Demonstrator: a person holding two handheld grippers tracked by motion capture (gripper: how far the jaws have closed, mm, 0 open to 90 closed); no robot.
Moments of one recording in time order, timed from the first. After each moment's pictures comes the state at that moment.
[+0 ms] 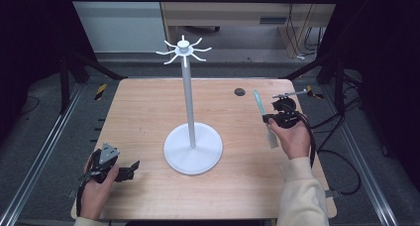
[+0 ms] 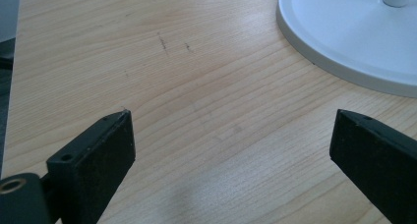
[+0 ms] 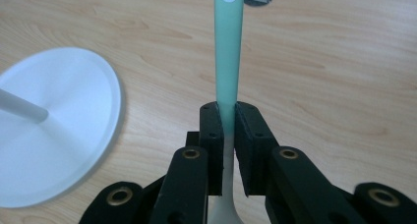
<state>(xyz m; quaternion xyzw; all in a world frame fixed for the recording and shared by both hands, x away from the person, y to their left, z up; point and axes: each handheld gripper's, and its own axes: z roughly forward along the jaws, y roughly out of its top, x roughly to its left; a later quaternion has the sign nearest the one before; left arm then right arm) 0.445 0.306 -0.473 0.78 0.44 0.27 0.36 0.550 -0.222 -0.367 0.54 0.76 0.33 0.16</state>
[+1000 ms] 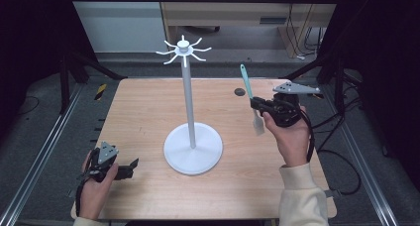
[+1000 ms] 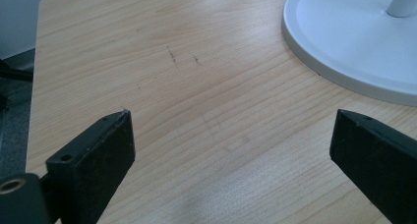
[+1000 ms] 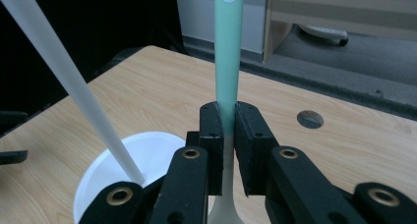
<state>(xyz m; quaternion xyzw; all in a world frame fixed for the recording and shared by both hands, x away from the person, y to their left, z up) 0.444 0.310 -0.469 0.77 0.43 0.29 0.36 0.499 -0.189 -0.297 0.42 0.73 0.50 0.22</state>
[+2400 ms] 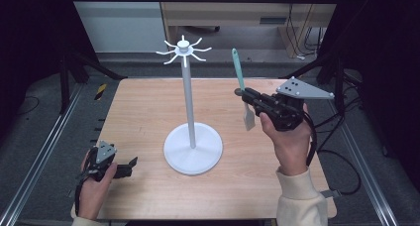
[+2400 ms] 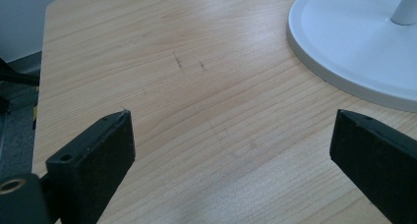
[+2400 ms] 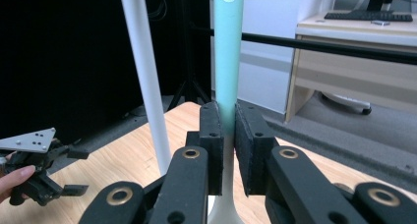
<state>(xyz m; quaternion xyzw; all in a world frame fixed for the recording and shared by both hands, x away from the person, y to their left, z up) 0.446 0.313 -0.468 0.77 0.43 0.30 0.37 0.451 -0.167 -0.247 0.33 0.69 0.59 0.25</state>
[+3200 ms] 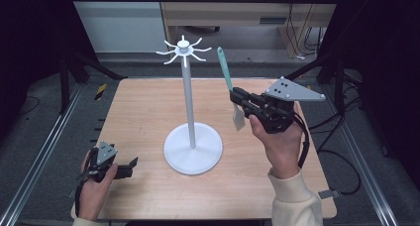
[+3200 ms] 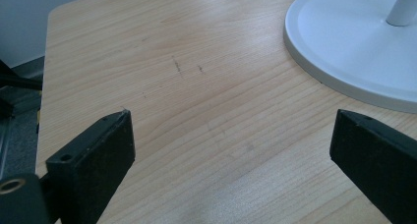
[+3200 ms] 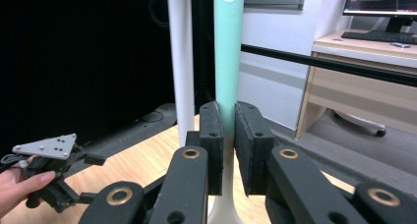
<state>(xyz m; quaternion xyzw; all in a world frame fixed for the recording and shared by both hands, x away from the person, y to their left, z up) 0.444 0.311 -0.466 0.77 0.43 0.30 0.37 0.441 -0.142 -0.239 0.29 0.70 0.60 0.25</state>
